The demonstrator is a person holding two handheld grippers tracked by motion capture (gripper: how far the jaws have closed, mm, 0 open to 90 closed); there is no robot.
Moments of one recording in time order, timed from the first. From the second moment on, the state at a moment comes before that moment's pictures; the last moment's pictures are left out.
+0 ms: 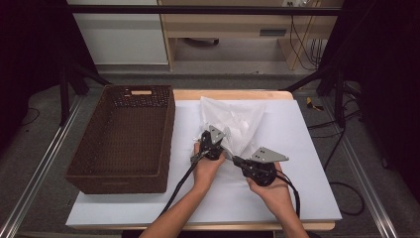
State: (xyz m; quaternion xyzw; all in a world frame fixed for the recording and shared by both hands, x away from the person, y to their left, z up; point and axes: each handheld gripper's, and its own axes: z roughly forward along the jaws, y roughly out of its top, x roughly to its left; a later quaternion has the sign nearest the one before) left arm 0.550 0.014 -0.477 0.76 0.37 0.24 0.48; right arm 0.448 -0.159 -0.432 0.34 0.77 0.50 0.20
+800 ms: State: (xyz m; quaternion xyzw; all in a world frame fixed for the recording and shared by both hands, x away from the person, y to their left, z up) left arm 0.550 0.017 -0.475 0.76 0.37 0.23 0.49; right arm 0.450 -0.164 -0.433 0.35 0.77 0.50 0.20
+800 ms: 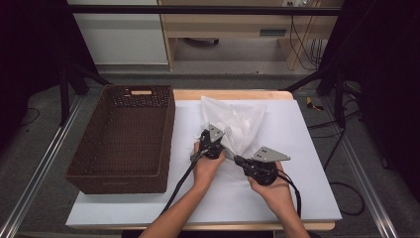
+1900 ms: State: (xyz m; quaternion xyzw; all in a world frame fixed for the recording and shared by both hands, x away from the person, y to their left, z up) left arm 0.506 0.066 -0.469 0.77 0.37 0.23 0.47; right arm 0.454 -0.168 -0.434 0.36 0.76 0.50 0.20
